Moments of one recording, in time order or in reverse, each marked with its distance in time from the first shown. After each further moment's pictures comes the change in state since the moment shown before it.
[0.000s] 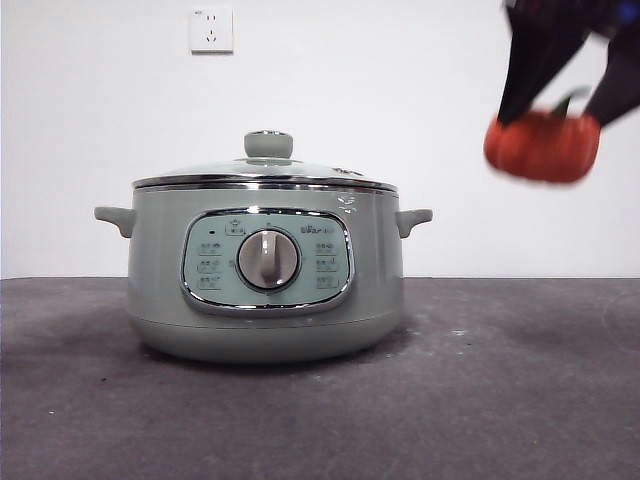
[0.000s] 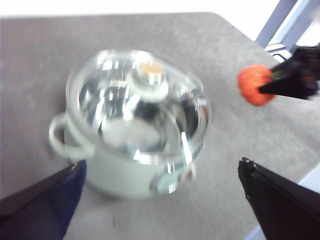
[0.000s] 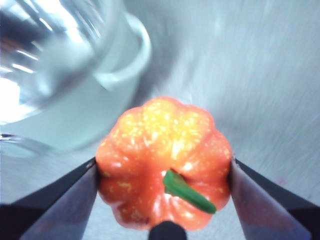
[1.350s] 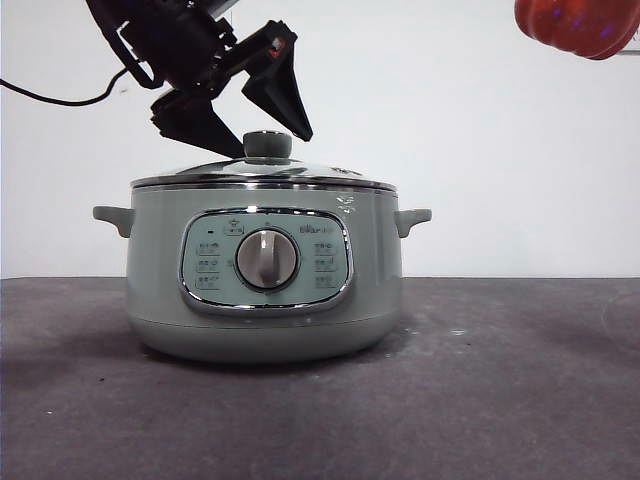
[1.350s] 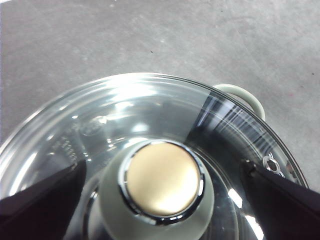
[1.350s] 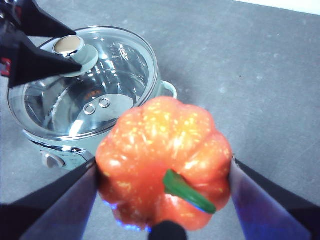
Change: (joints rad) left arm -0.420 0.839 0.281 0.460 -0.363 0.035; right arm 0.001 -0.283 0.000 -0.050 -0.060 0.015
